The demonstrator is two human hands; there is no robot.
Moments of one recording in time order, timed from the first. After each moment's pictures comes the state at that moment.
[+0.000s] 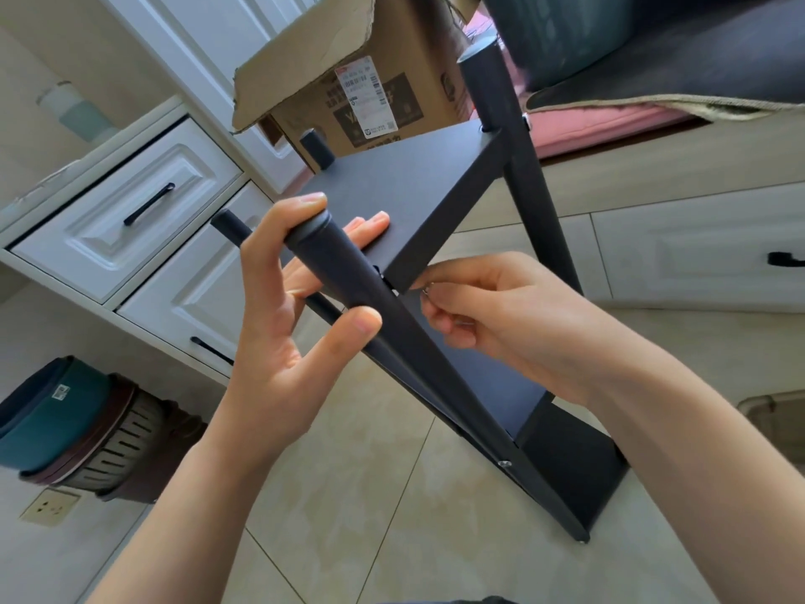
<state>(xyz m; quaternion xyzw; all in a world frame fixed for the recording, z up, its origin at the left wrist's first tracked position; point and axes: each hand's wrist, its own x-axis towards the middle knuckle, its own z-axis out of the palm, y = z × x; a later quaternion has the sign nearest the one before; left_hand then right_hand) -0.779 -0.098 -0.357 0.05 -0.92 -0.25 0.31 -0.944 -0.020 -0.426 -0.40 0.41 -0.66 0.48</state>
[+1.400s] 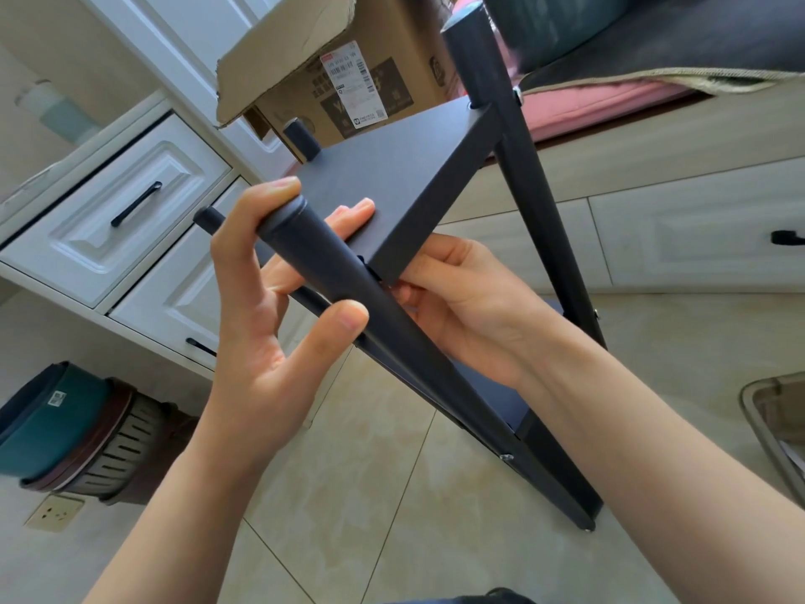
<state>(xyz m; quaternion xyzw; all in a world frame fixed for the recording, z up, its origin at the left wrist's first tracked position) -0.783 -0.101 -0.360 0.04 -0.92 -0.24 0.30 -0.930 -0.052 -0.433 -0.31 0.13 -0.74 0.59</state>
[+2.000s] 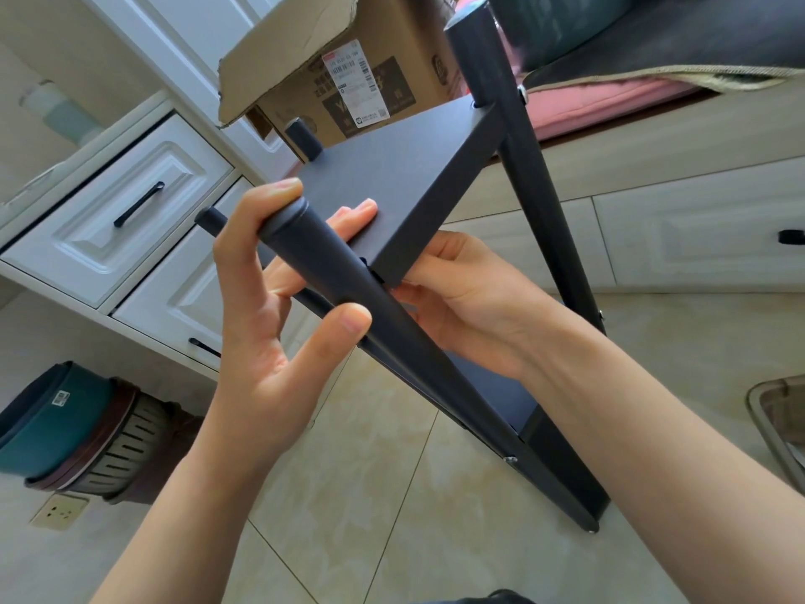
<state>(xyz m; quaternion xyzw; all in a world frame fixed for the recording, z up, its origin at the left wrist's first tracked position) -0.783 -0.102 -0.361 0.03 -0.92 -0.24 0.31 -0.933 -0.058 -0.431 -0.35 0.16 -0.71 0.59</state>
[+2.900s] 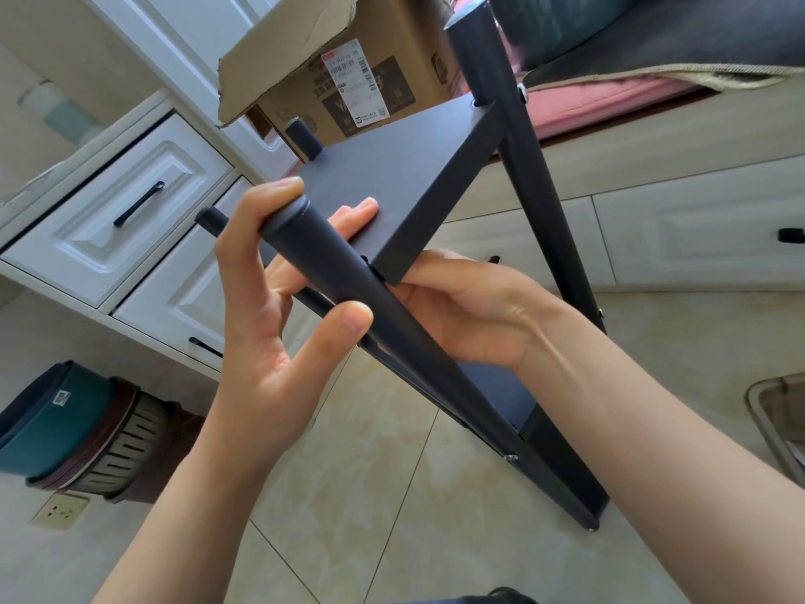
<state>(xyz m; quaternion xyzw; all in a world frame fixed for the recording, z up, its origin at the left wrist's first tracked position) -0.783 -0.100 -0.362 0.04 -0.92 -0.25 0.31 -0.940 -0.067 -0.438 -0.37 0.13 -0.63 0.68</state>
